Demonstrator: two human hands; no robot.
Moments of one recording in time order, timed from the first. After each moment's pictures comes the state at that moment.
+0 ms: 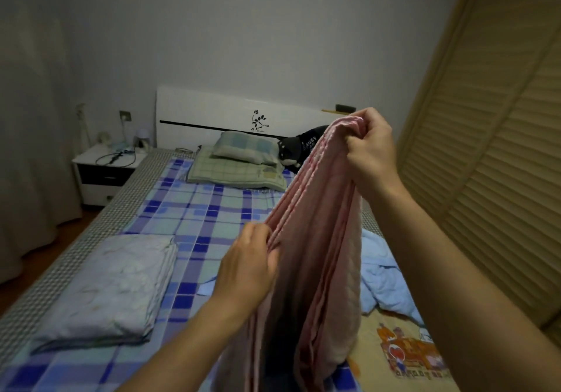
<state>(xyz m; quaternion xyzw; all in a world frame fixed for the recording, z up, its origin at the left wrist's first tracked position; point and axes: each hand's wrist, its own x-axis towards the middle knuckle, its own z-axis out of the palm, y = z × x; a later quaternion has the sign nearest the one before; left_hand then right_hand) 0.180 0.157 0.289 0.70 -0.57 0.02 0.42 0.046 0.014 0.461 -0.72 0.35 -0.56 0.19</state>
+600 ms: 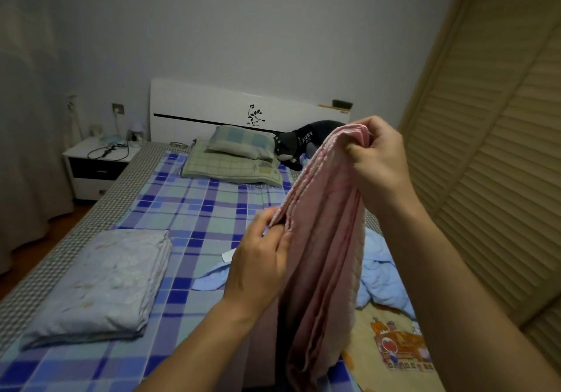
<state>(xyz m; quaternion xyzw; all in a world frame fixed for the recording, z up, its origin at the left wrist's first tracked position) 0.159 0.145 0.283 0.60 -0.61 0.06 0.52 0.028 0.051 0.457 -0.72 0.37 -0.54 0.23</state>
